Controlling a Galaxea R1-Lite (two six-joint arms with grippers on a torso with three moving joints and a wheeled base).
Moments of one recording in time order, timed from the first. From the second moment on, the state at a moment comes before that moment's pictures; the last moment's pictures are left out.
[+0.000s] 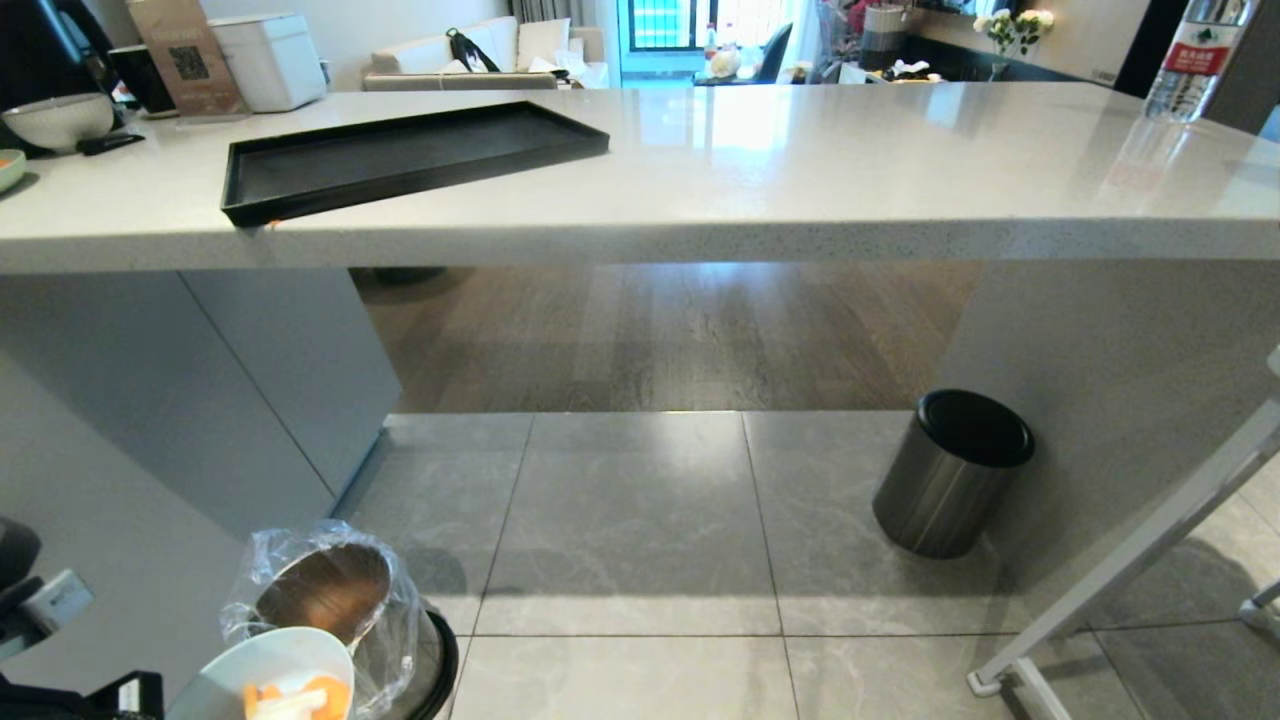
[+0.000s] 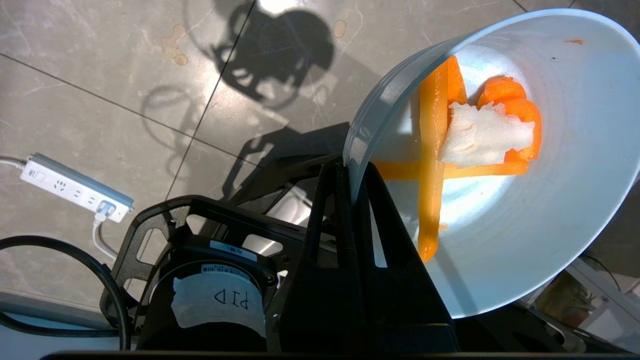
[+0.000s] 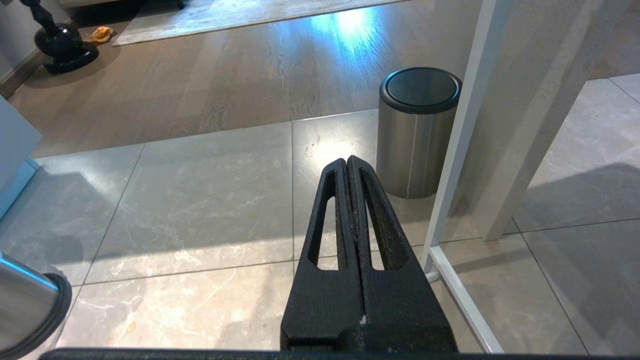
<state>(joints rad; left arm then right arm) 0.12 1.19 -0.55 0.55 -0.10 -0.43 0.00 0.00 0.00 -0.01 -0.06 0.11</state>
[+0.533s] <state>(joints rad) 0.12 1.19 -0.55 0.55 -0.10 -0.43 0.00 0.00 0.00 -0.01 -0.06 0.11</state>
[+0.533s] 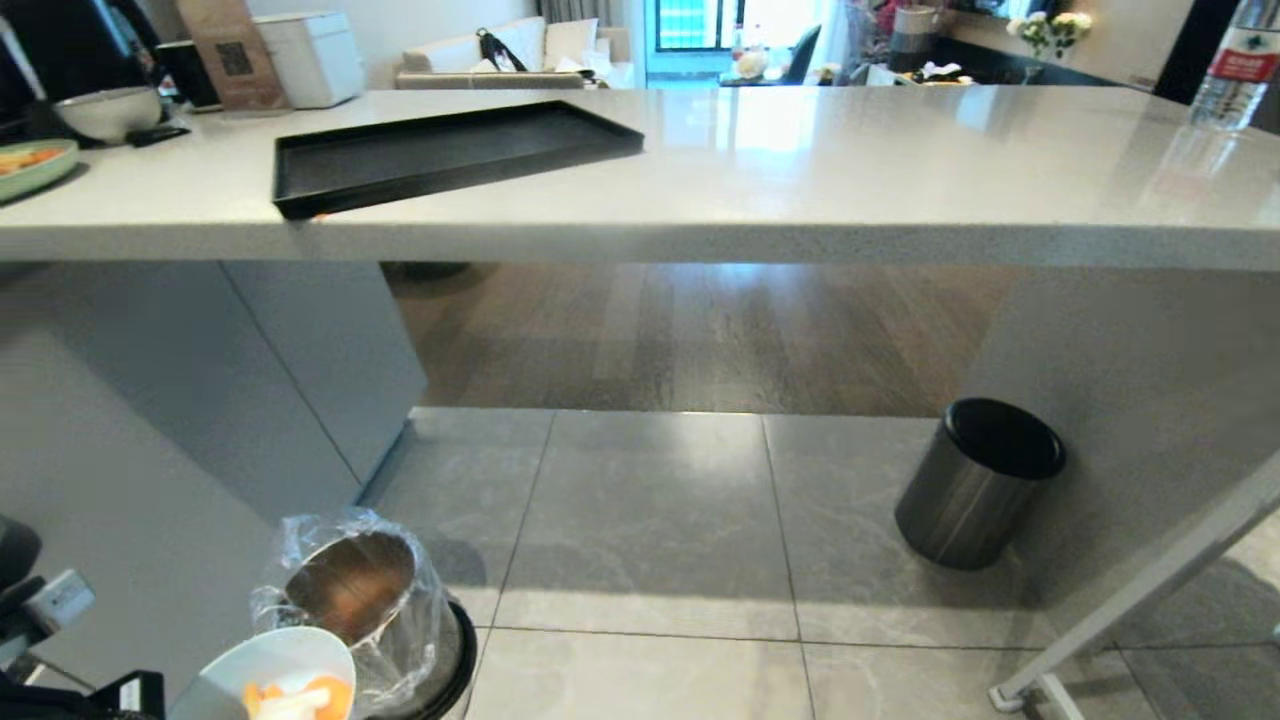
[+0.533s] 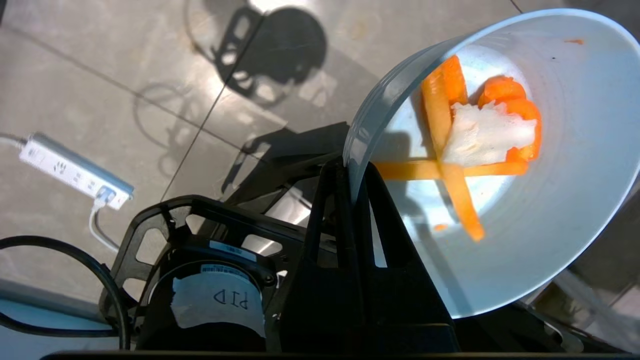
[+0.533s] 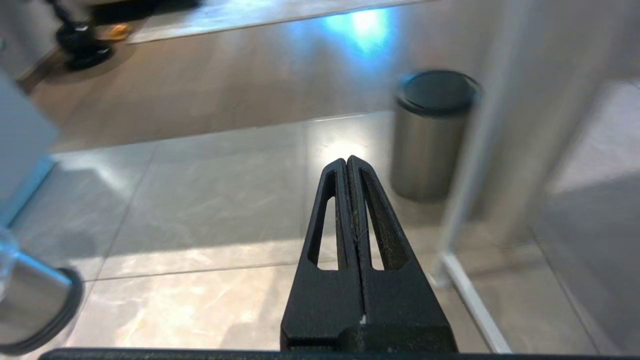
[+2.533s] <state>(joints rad) 0.06 1.19 -0.56 0.52 -0.10 -0.43 0.00 0.00 0.00 -0.01 -0.06 0.11</state>
